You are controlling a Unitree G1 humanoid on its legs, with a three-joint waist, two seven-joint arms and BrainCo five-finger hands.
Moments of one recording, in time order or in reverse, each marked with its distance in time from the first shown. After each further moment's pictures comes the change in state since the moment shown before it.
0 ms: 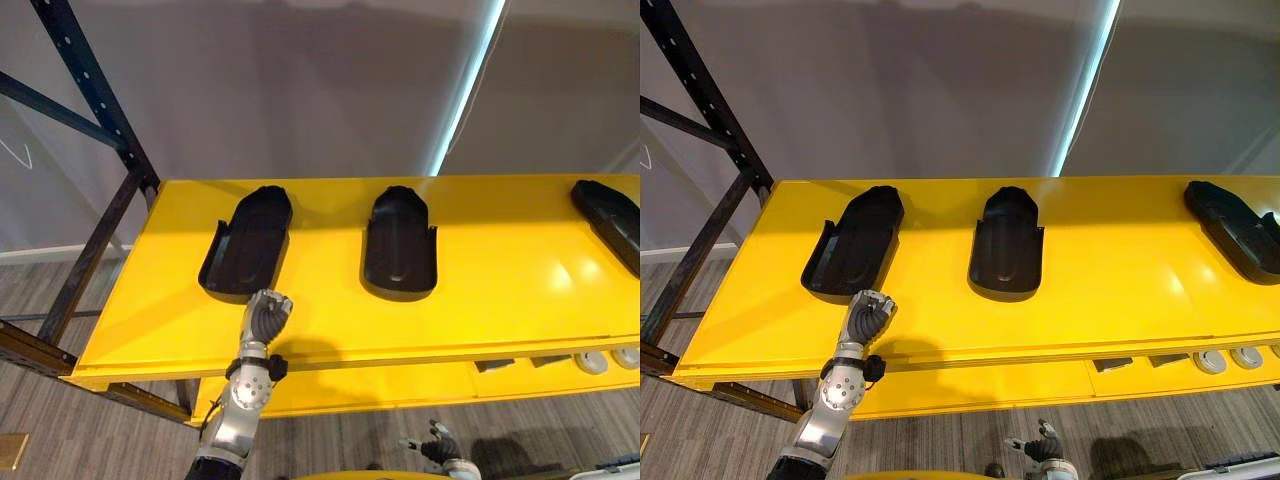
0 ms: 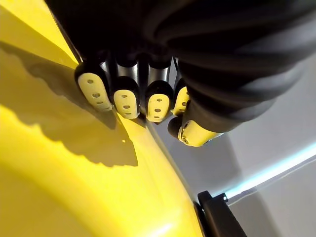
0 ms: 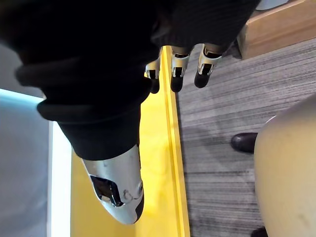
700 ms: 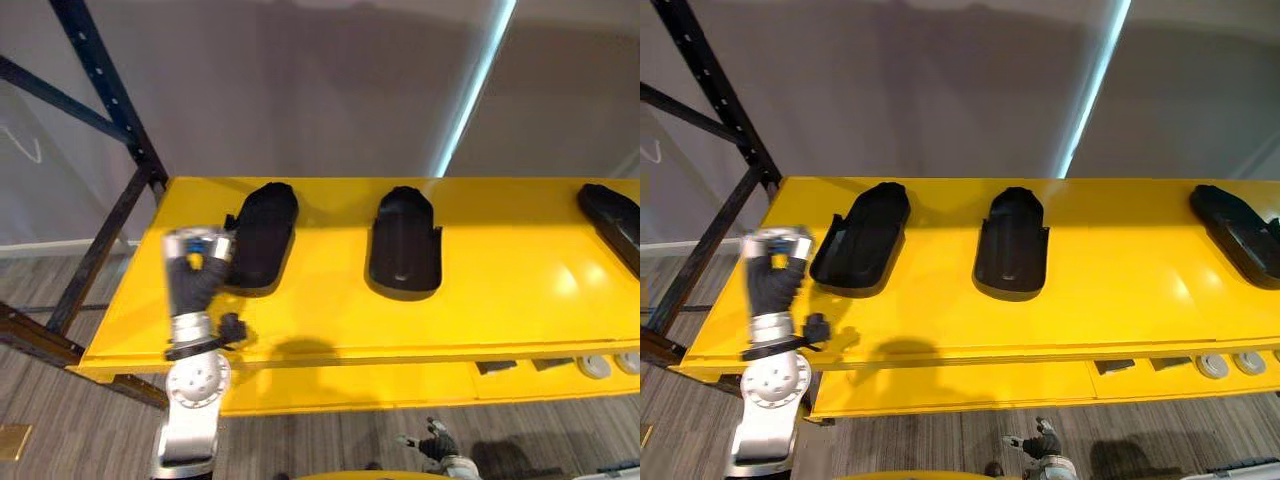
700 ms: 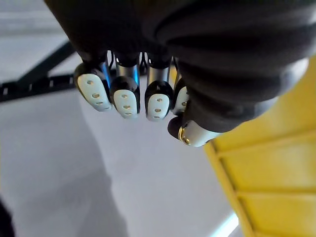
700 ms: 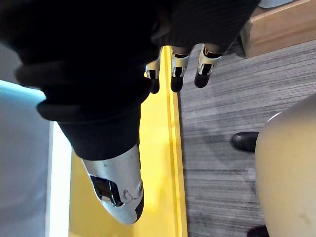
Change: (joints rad) left arm 0.104 -0.012 0.320 -0.635 -0.193 -0.107 0.097; right arm -0.029 -0.010 0.016 0.055 0.002 -0.008 -0.001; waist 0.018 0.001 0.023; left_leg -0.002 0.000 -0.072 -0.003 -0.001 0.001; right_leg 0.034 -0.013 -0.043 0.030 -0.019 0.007
